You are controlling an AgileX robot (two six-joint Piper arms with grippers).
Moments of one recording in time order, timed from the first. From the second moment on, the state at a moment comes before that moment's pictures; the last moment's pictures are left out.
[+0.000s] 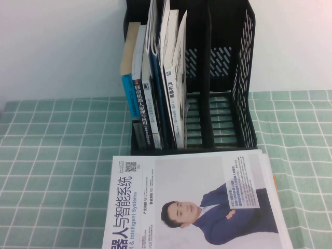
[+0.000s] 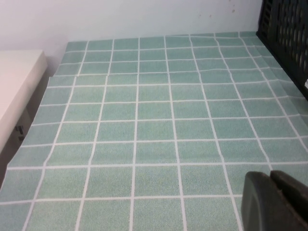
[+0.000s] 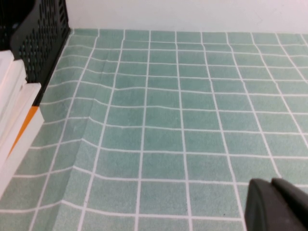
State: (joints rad) right arm 0.01 -0.01 0.03 -0.13 0.41 0.10; left arm -0.04 -0.01 0.02 -0.04 0.38 0.00
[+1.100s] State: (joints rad) right arm 0.01 -0.01 0.03 -0.30 -0.18 0.10; left arm -0.04 -0.01 0.03 0.03 -0.42 -0.12
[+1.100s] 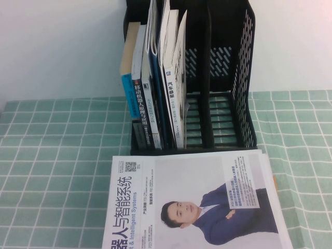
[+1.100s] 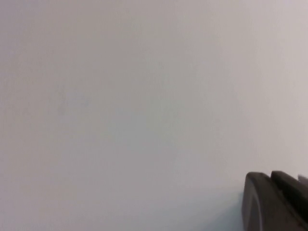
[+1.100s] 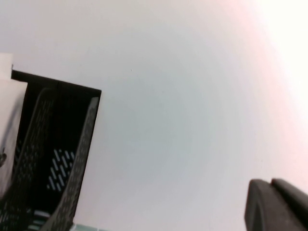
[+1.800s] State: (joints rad) right arm 0.01 0.06 -0.23 -0.30 0.10 0.03; left arm -0.04 0.10 -0.32 -0.03 0.20 -0.34
